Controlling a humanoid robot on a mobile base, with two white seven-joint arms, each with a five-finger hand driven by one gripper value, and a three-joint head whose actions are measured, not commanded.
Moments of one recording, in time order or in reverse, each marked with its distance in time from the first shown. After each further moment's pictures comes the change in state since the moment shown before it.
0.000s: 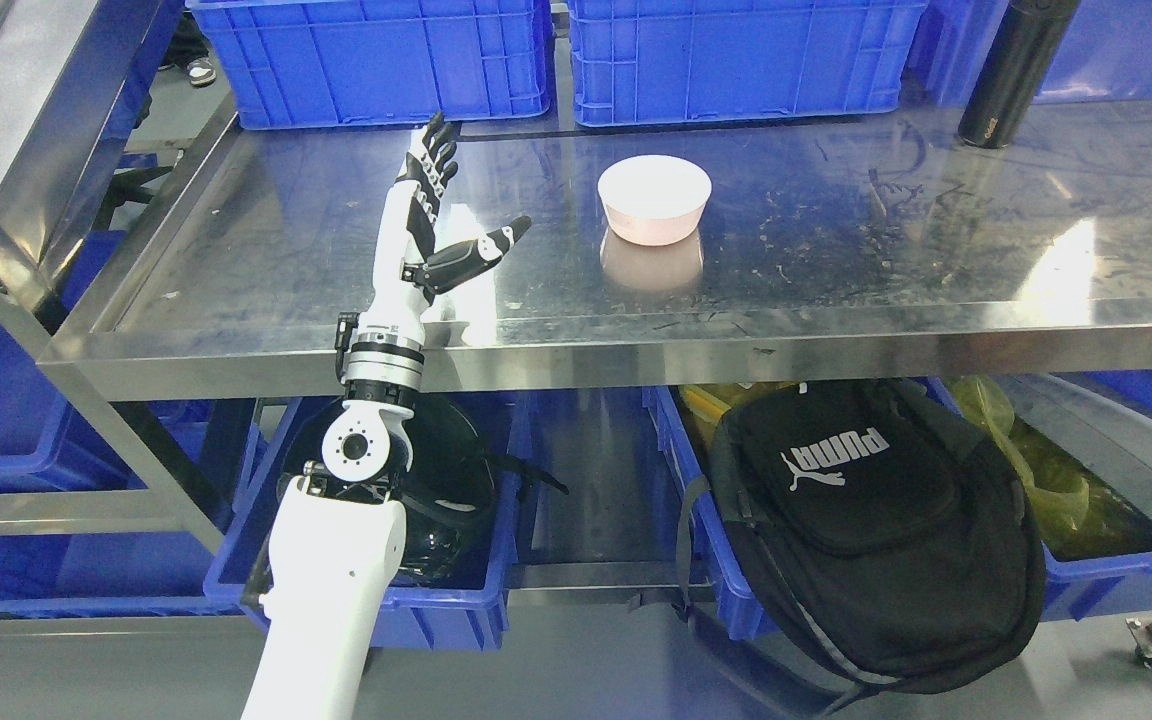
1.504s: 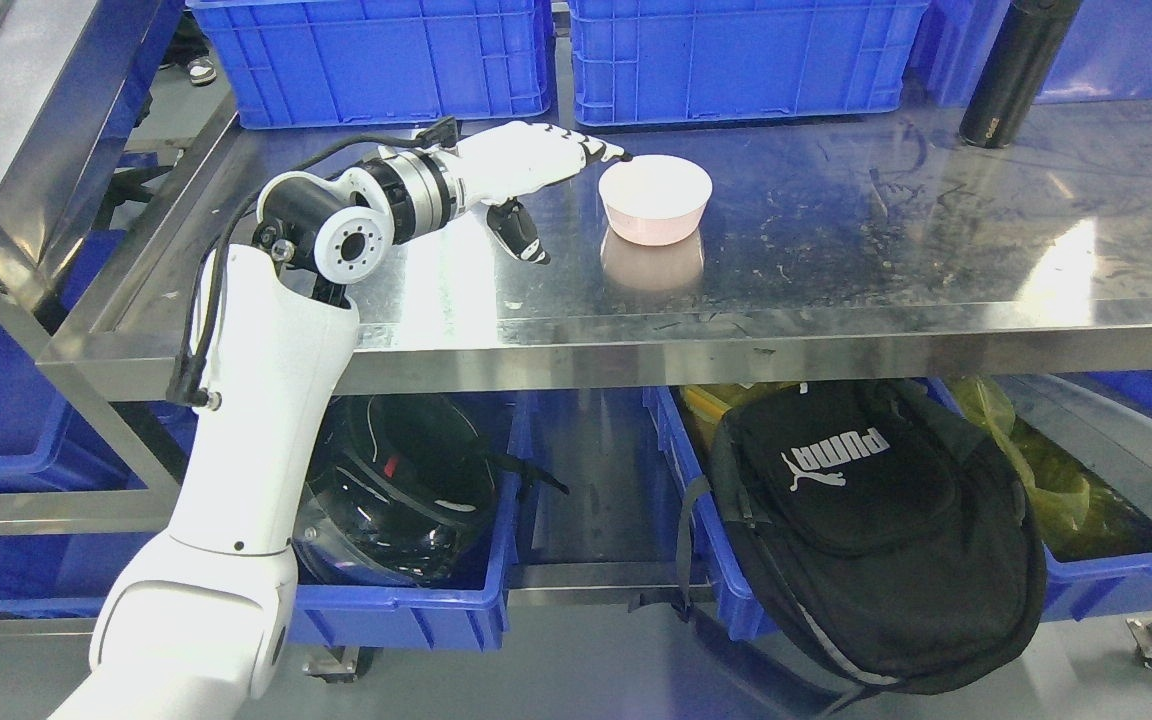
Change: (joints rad) left arm -0.440 0.134 -0.131 -0.049 -0.991 -0.030 -0.916; right arm 0.000 0.000 0.000 0.000 0.000 0.000 -0.002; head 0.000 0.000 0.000
